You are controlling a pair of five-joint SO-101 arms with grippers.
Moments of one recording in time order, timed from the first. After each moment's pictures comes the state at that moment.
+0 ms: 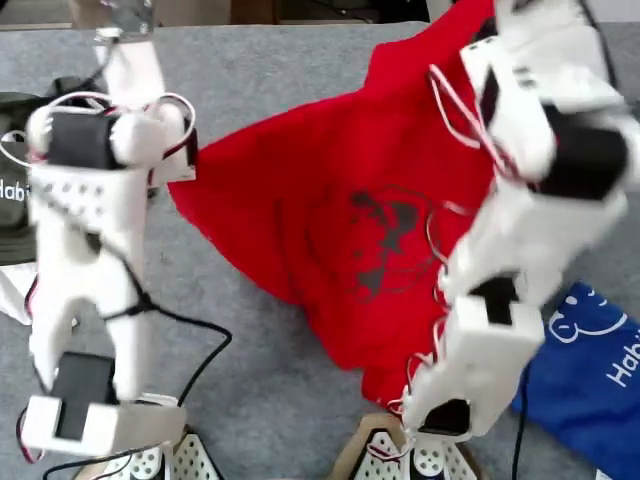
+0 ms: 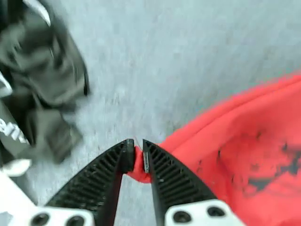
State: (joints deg) left arm 2.5 -9.5 -30.3 99.0 -0.4; right arm 3.7 18.2 -92.4 101.1 23.8
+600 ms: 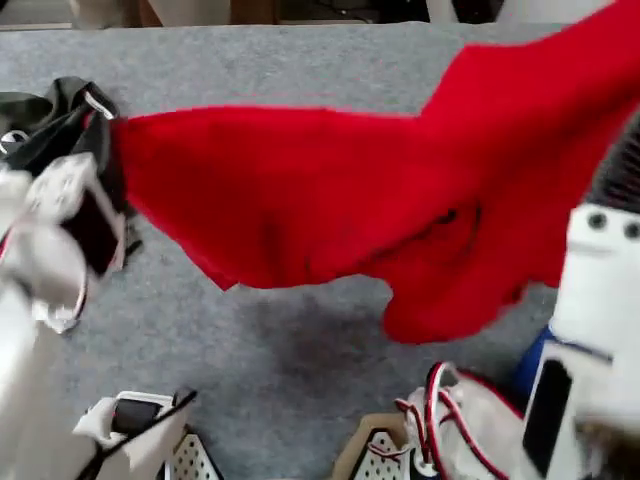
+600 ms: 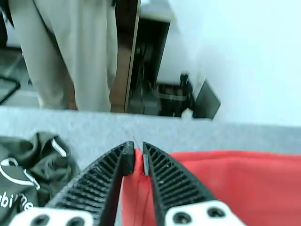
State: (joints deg) left arm 2.5 -33.5 -48.4 100.3 -0.4; right arm 11.9 -14.1 -95.1 87.9 24.5
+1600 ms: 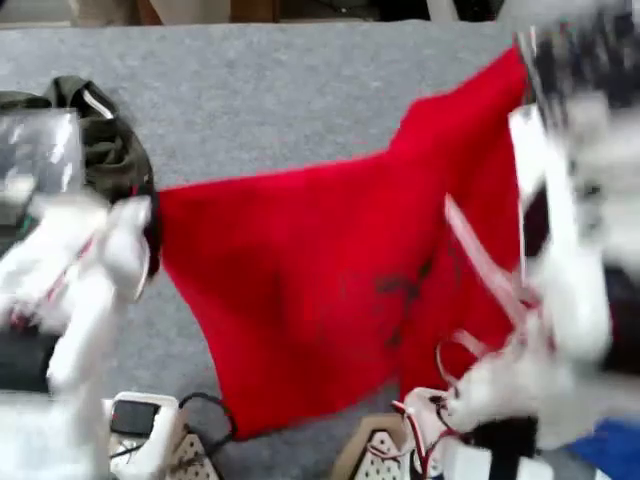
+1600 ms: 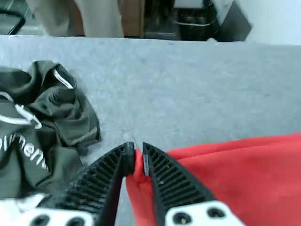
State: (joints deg) left arm 0.1 -51.0 13.3 76.4 -4.4; right arm 7.6 -16.3 -50.0 86.4 28.6
